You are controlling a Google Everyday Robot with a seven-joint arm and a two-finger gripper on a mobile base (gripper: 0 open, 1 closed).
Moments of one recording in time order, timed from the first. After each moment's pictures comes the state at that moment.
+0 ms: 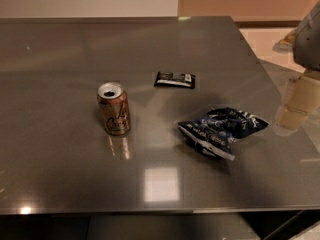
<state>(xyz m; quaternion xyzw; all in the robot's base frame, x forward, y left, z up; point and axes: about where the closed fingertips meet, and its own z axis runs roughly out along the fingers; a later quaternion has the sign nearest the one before) 0.438 -0.217 0.976 -0.60 0.78 -0.03 0.16</state>
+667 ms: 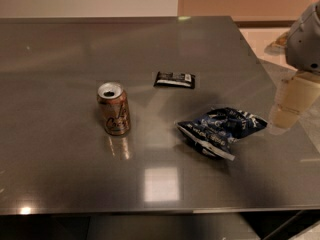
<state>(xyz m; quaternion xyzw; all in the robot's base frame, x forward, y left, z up) 0.447 -0.212 0.966 -0.61 0.77 -0.02 0.16</state>
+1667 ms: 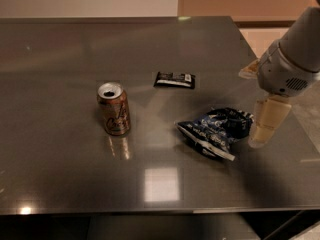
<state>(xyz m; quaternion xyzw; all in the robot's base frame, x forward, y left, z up) 0.466 -0.194 0.901 -0.66 0.74 0.03 0.15</state>
